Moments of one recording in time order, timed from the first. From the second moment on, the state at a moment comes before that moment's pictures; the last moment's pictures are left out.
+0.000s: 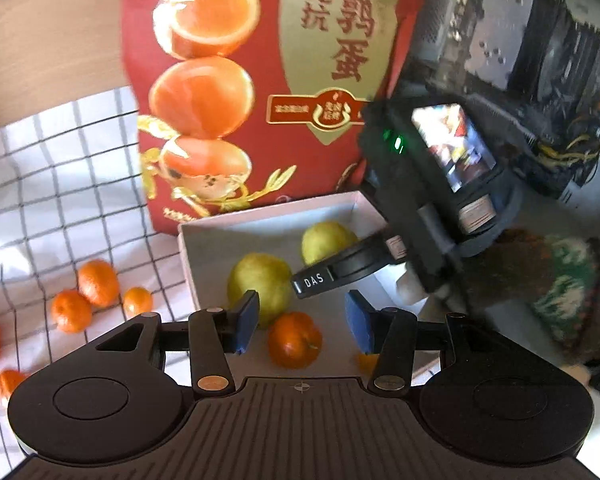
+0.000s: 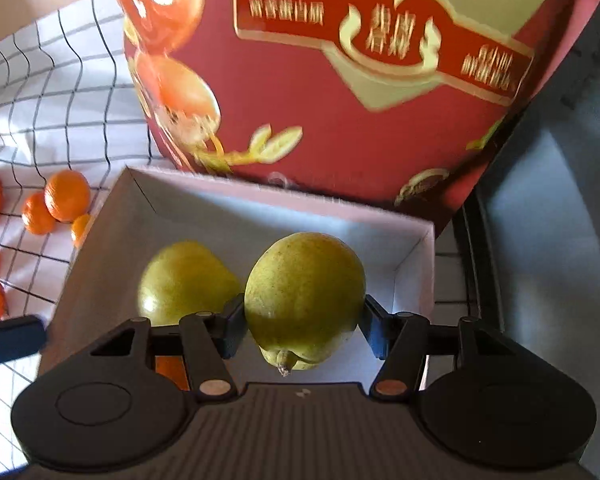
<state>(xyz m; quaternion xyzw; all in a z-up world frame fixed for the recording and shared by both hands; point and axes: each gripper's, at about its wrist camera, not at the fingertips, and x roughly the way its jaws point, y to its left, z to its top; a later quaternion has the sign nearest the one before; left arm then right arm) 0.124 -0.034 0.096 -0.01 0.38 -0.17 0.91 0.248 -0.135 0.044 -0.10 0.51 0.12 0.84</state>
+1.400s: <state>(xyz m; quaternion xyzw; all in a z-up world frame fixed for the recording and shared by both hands) 0.002 0.226 0.039 -0.17 0.39 0.03 0.91 0.129 0.075 0.068 -0.10 0.46 0.27 0.84</state>
